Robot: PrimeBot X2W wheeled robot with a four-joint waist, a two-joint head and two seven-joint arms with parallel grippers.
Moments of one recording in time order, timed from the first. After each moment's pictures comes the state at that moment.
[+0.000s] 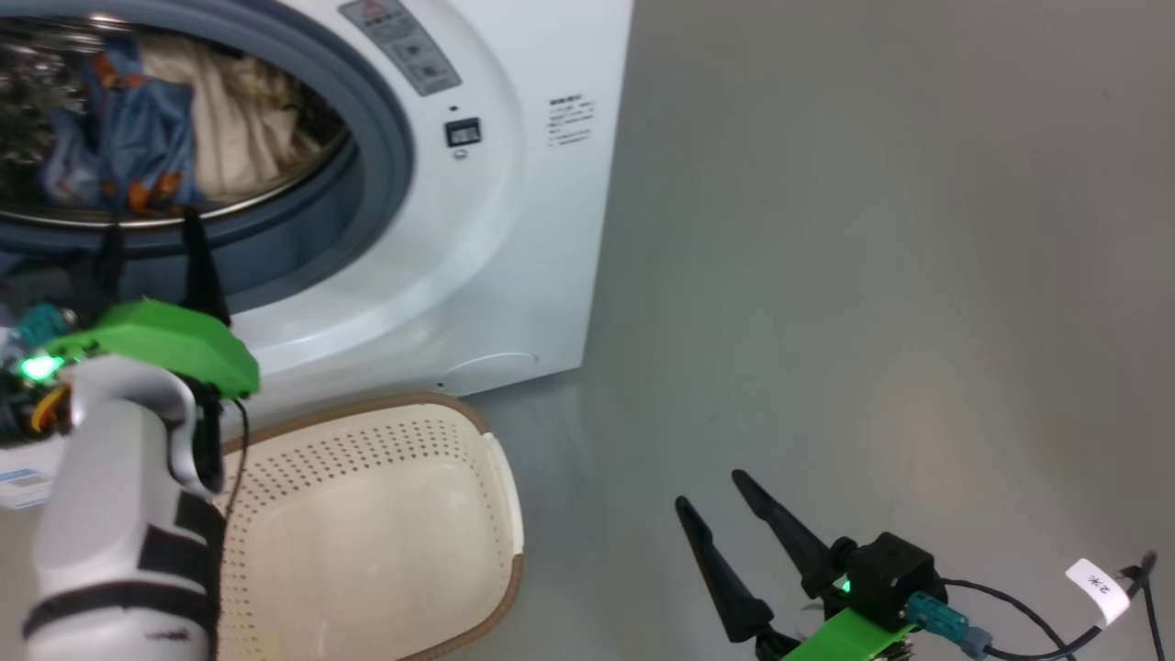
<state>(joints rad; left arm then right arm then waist) -0.78 0.10 0.07 0.85 -0.18 -0.04 -0.26 -0.08 -0.05 0.36 0.18 0.32 0.13 -0.26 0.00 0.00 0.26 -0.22</state>
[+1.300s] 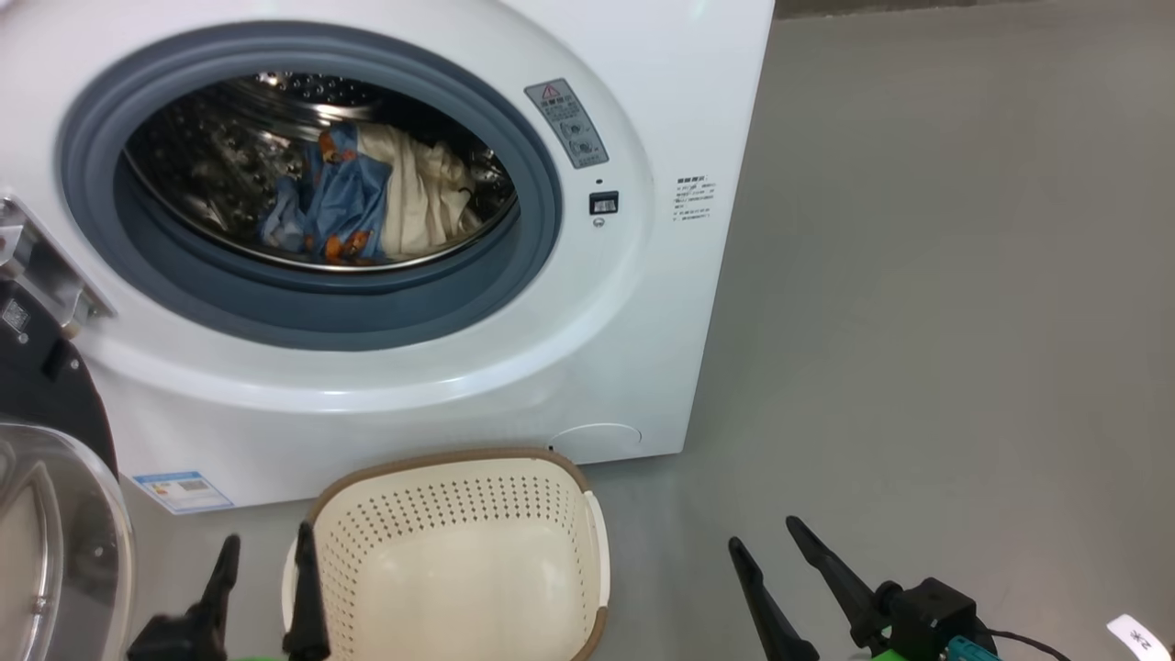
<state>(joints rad) 0.00 0.04 -0.02 0.22 -0.23 0.05 -0.26 0.02 -0.05 0.26 0.18 0.28 0.13 -0.26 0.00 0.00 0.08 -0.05</state>
